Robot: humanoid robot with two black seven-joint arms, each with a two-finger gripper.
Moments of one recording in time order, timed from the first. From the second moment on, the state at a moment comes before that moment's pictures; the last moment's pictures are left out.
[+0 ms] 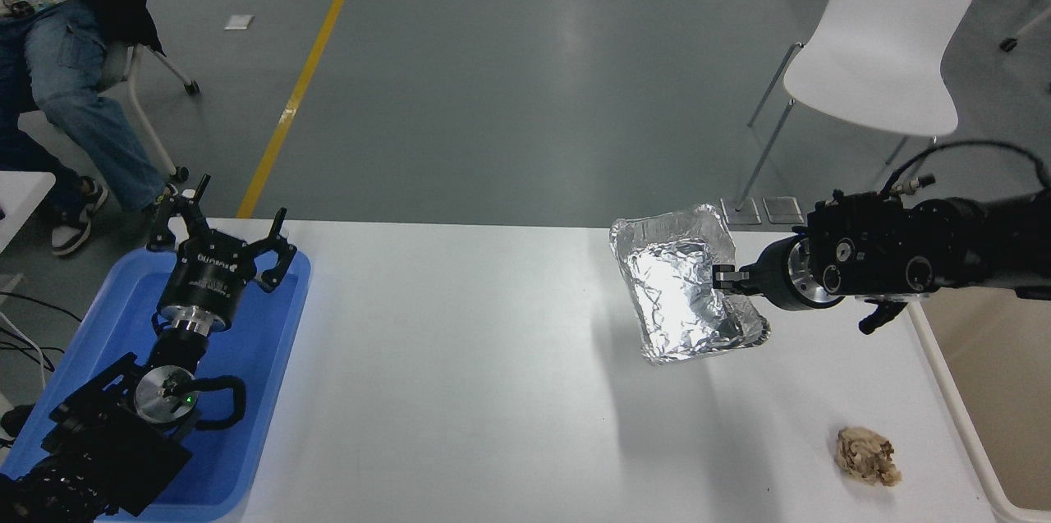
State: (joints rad) left arm -0.60 0.22 -0.90 -0.31 -0.14 -0.77 -0.37; right arm 1.74 -0.42 -1.08 1.29 -0.35 0.12 -0.01
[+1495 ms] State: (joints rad) left arm -0.60 0.22 -0.90 -0.31 -0.14 -0.77 -0.37; right arm 1.97 -0.74 -1.24 1.04 -0.39 0.46 -0.01
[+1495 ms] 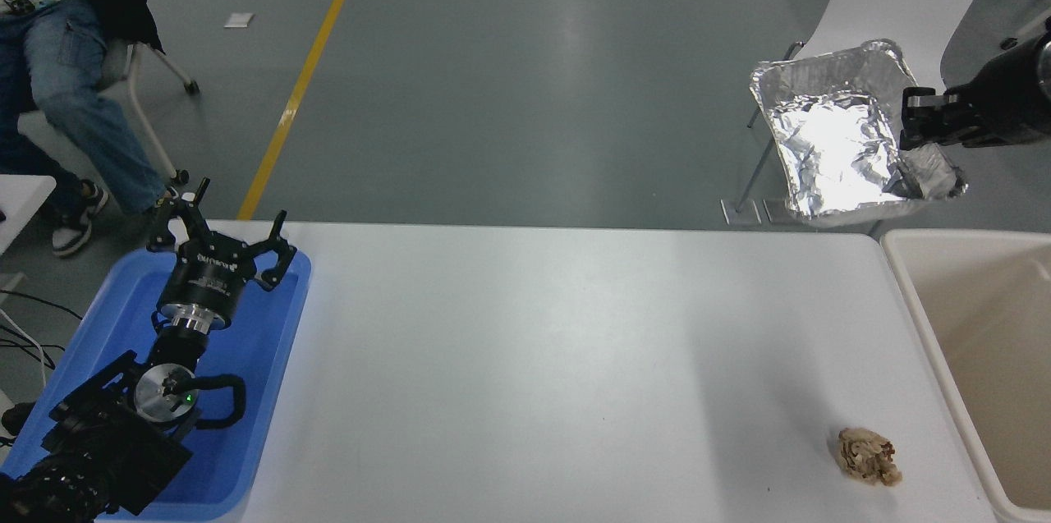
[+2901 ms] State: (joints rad) left arm -0.60 0.22 -0.90 -0.31 -0.14 -0.77 -0.37; right arm 0.76 -0.62 -0.77 0.23 -0.38 -0.02 -0.01
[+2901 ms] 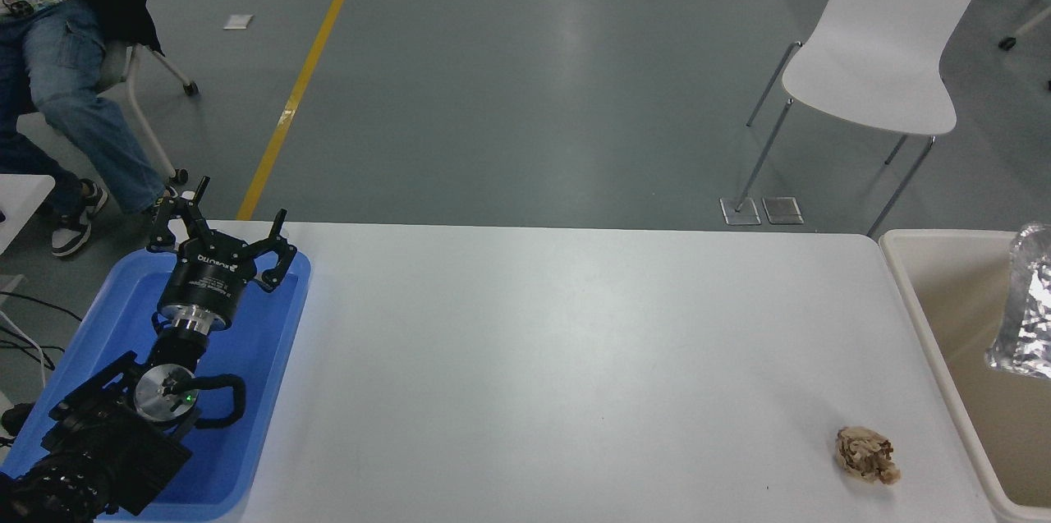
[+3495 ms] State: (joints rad) left arm -0.60 0.22 -0.90 -0.31 -0.14 -0.77 -0.37; right arm 0.69 -0.58 -0.68 0.20 -0.37 -0.06 -0.01
